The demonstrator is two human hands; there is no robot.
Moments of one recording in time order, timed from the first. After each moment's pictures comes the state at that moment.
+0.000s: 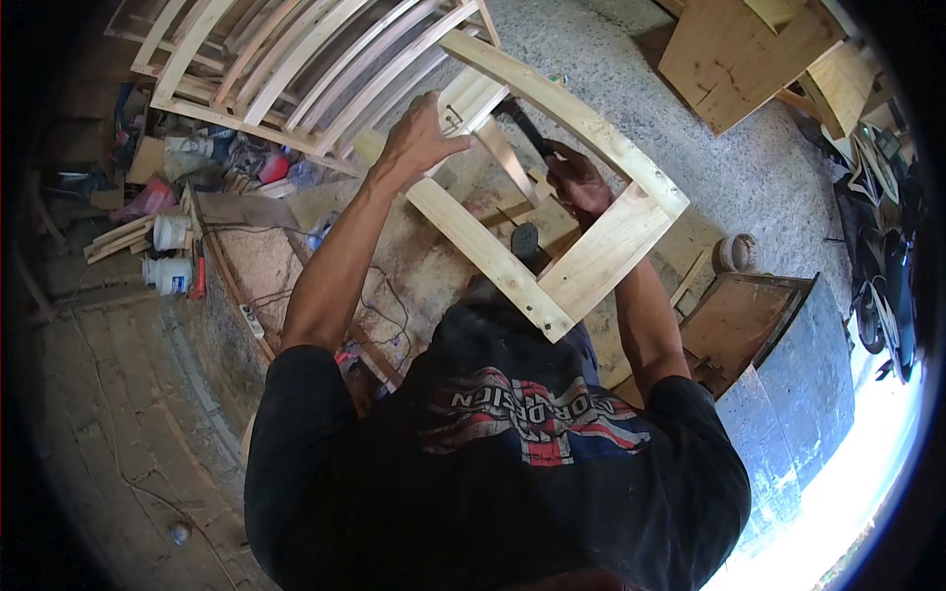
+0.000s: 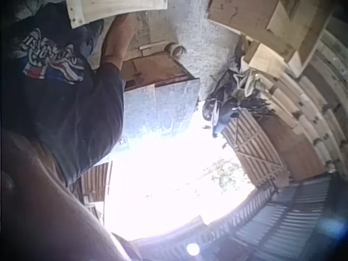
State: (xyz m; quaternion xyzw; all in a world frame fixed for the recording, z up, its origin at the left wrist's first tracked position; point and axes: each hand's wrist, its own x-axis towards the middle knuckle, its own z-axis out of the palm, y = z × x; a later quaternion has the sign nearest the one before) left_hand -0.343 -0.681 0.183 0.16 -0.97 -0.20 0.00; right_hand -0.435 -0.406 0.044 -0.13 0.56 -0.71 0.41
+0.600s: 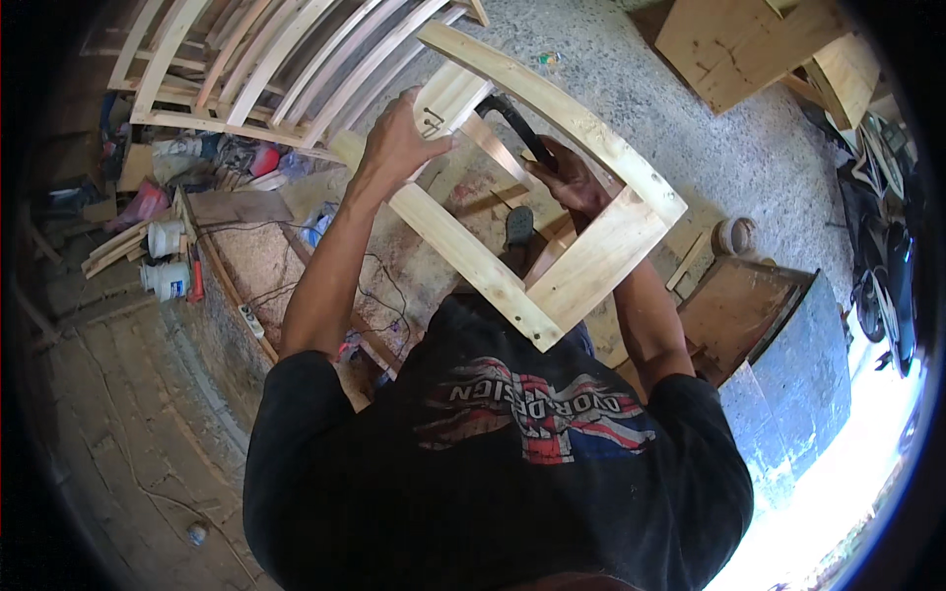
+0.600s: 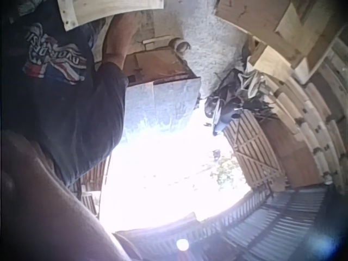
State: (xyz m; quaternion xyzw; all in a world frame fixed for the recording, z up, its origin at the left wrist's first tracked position) left_hand -0.350 -0.672 0.194 0.17 -0.95 -0.26 0.04; right_hand -0.463 -0.413 -0.003 -0.32 0.68 -0.60 0.26
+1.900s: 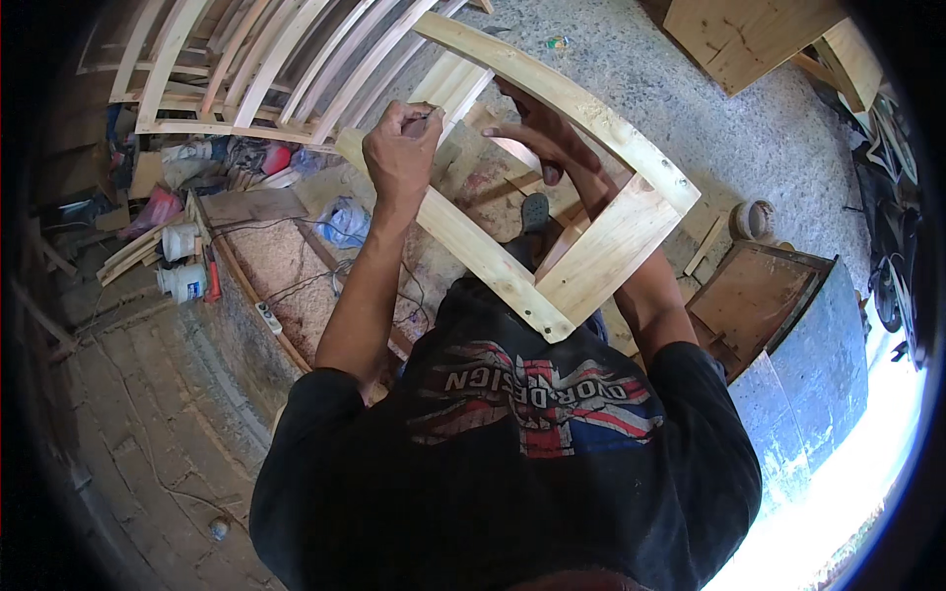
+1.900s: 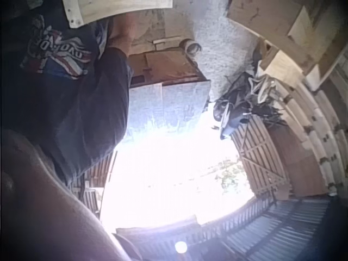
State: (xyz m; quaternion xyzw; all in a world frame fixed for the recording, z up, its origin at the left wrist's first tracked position) left_hand -0.328 -0.631 0.186 0.27 -0.88 -0.29 0.25; right_hand -0.475 -0.477 0.064 -0.40 0.72 -0.54 0.16
